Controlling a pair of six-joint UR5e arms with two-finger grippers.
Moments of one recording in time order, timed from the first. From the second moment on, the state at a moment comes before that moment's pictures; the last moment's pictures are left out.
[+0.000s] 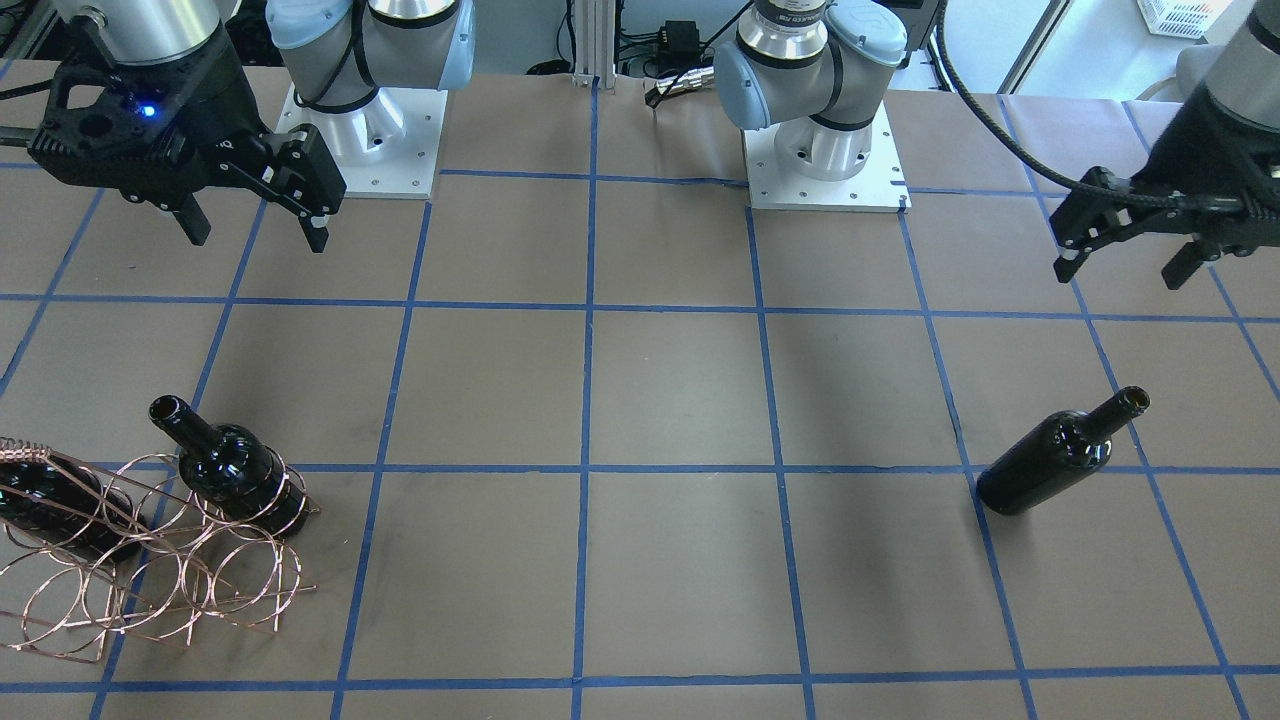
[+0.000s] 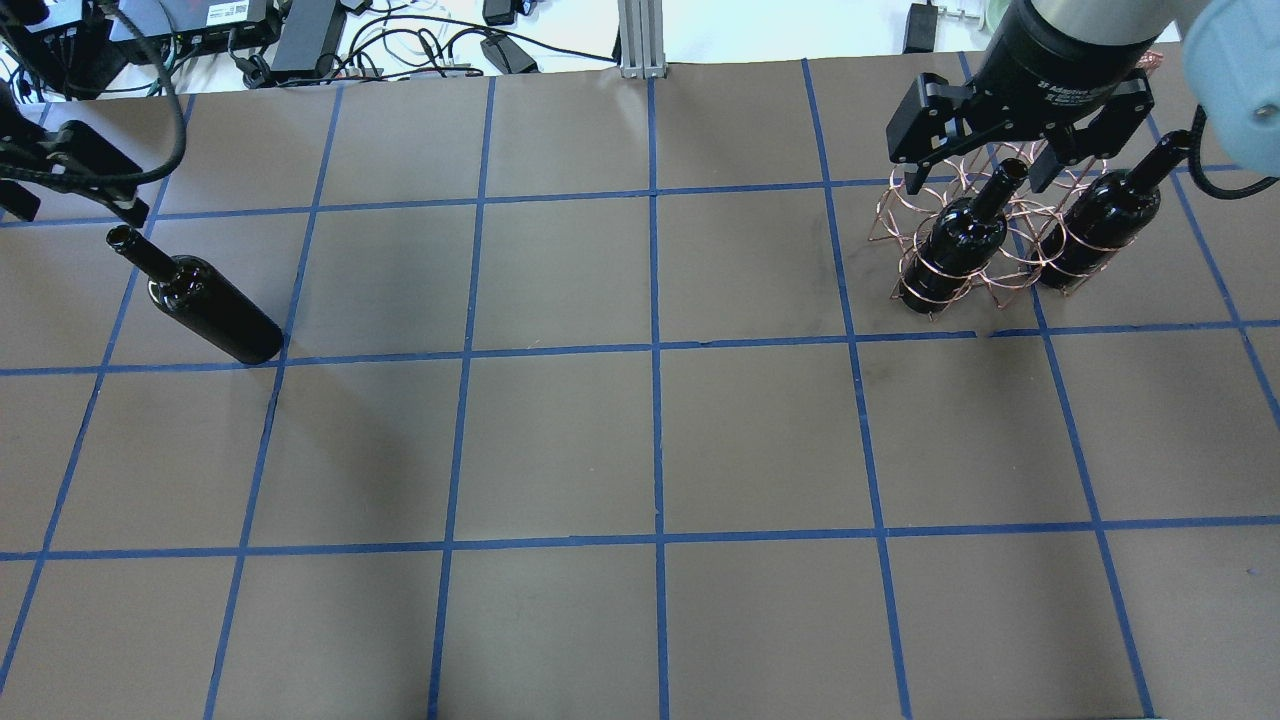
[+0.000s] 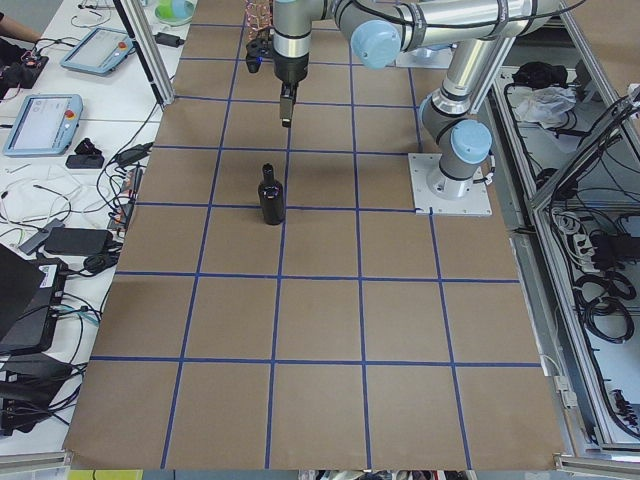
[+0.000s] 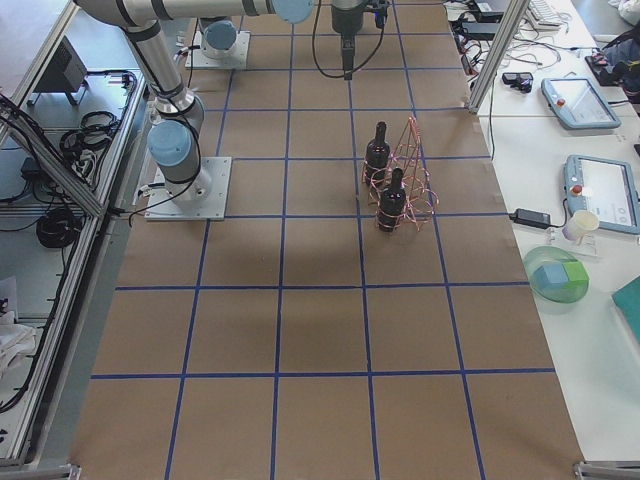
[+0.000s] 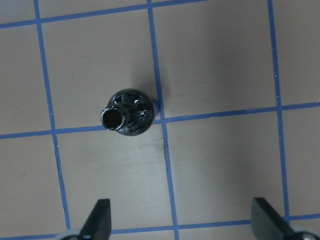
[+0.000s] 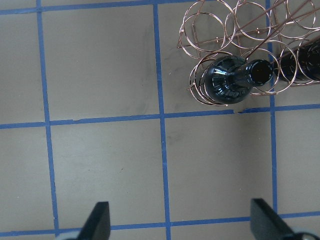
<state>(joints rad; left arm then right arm) -1.14 -1.57 -1.55 -1.51 1.59 0.54 1.55 -1.60 1.54 -1.61 -1.58 0.04</state>
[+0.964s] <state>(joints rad) -1.06 -1.75 -1.58 -1.37 1.54 0.65 1.55 -1.60 1.54 -1.60 -1.58 0.03</state>
